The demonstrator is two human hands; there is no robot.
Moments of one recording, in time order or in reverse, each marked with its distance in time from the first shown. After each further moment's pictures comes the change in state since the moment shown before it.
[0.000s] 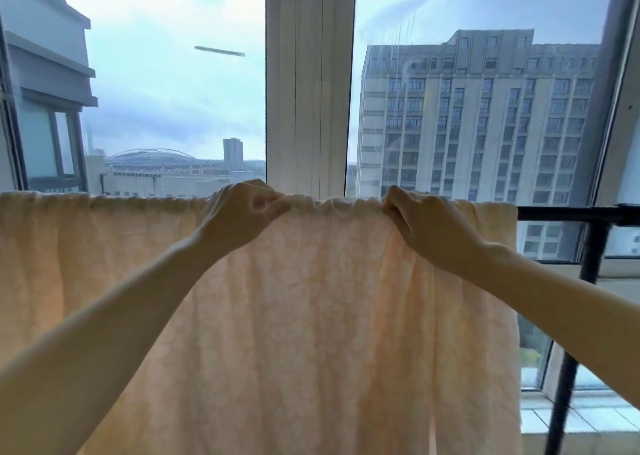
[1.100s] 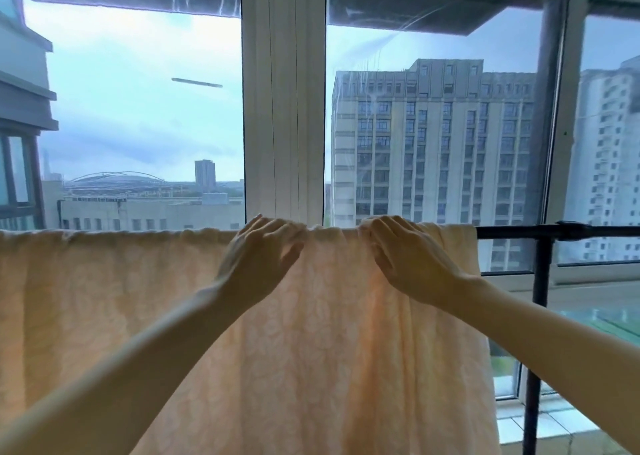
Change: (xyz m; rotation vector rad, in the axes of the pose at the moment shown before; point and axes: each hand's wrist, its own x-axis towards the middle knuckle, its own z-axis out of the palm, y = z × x) left_hand -0.015 0.034 0.026 0.157 0.100 0.348; right_hand -0.016 -0.009 -0.006 -0.049 -0.020 0.046
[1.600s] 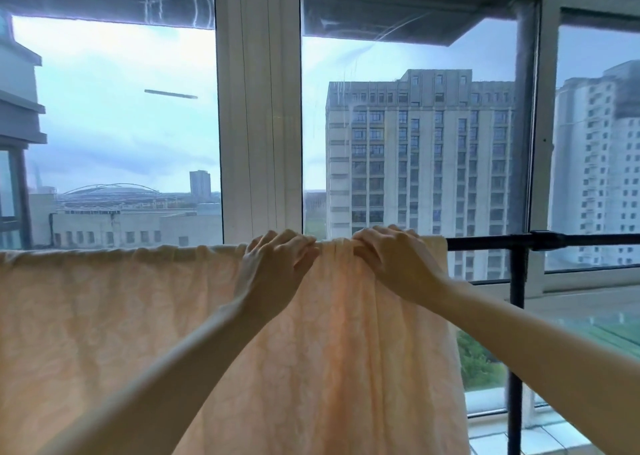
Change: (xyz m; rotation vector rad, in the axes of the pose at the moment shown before) left_hand 0.031 0.048 0.052 -0.072 0.054 -0.129; right_hand 0.002 0.043 0.003 0.073 -0.037 0.212
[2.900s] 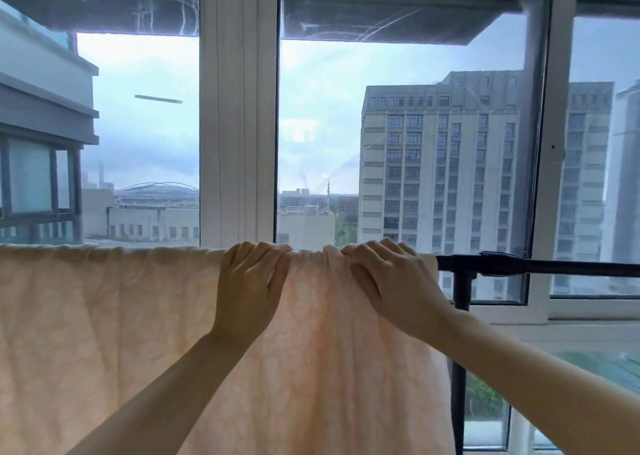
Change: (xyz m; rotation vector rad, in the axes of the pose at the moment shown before) left_hand 0.007 0.095 0.074 0.165 0.278 0.013; right_hand -0.046 0.120 -0.029 0.069 0.148 -0.246
